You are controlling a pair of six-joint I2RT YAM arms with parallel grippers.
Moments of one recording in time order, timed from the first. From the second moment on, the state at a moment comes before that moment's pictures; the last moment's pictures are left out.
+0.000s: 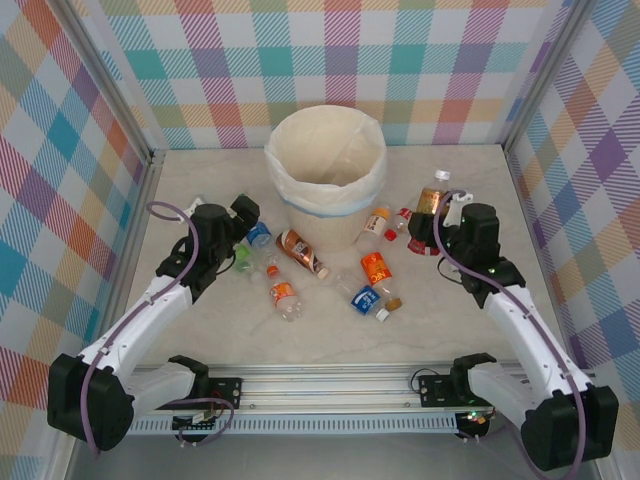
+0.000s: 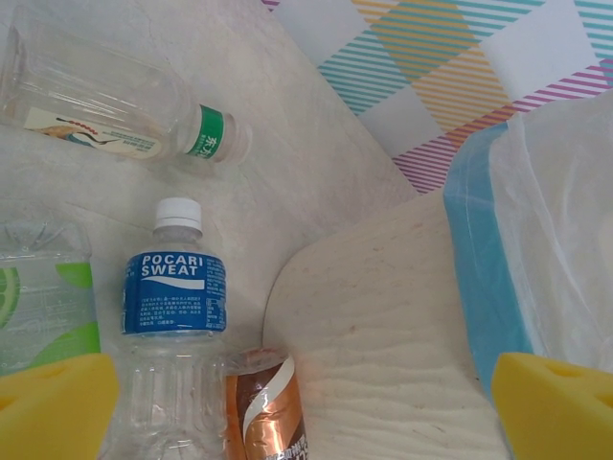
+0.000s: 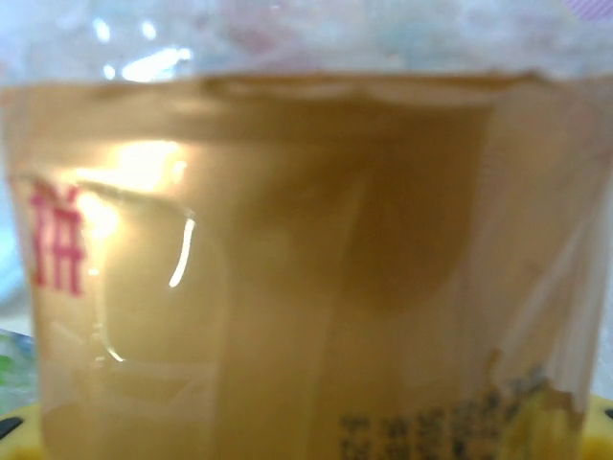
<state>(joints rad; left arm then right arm) -0.34 1.09 0.79 -0.21 -0.20 -1.02 0.20 0.94 0.77 -0.22 -0.16 0.34</state>
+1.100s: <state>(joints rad) -0.28 0.88 0.62 -0.25 -0.19 -1.05 0.41 1.77 1.87 -0.39 -0.46 0.22</state>
